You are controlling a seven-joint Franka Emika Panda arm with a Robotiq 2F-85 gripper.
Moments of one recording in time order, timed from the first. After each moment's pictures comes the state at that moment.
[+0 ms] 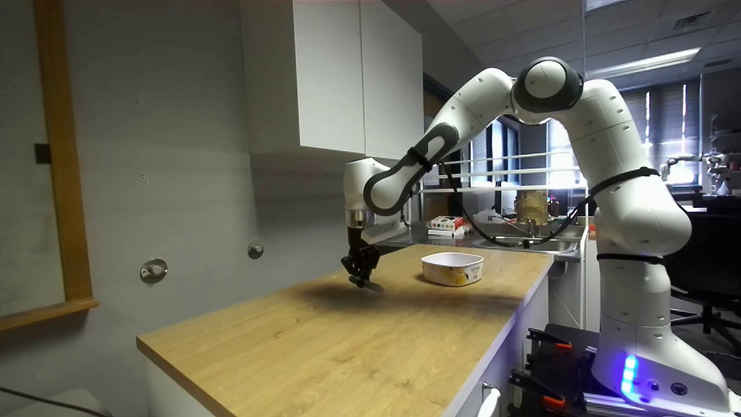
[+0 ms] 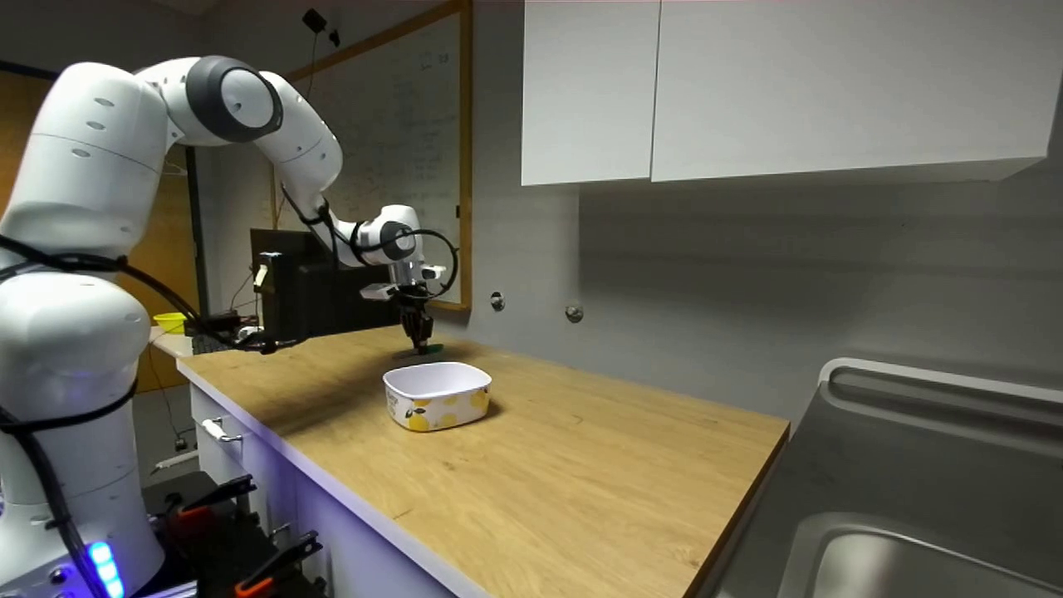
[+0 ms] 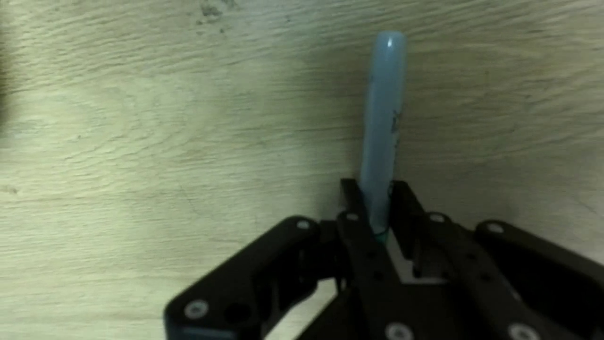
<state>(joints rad) 0.19 0.28 0.06 -1.99 -0.23 2.34 0.59</state>
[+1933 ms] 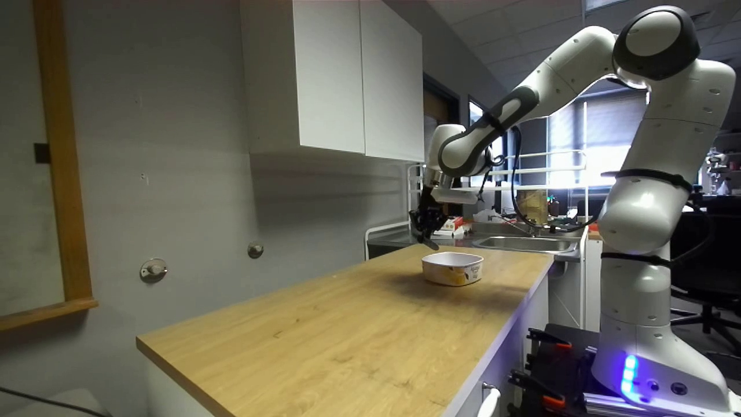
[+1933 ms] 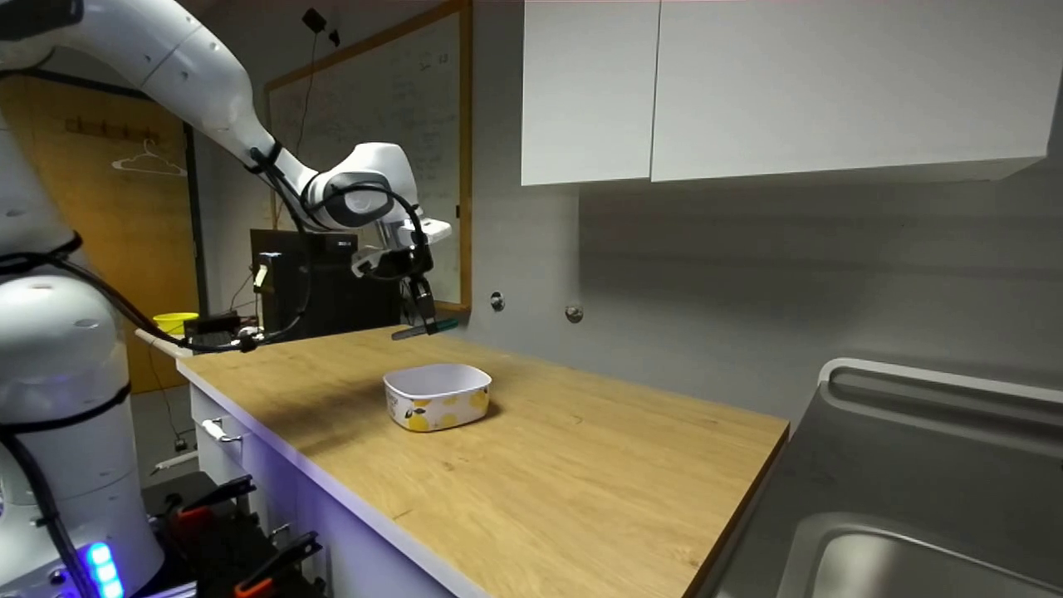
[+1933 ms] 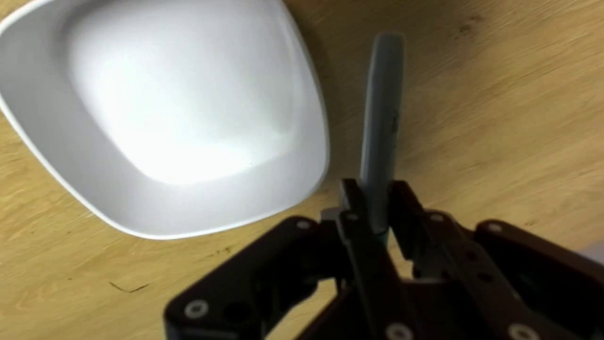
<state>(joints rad) -0.10 -0.33 0.01 -2.53 -0.03 2.51 0.47</state>
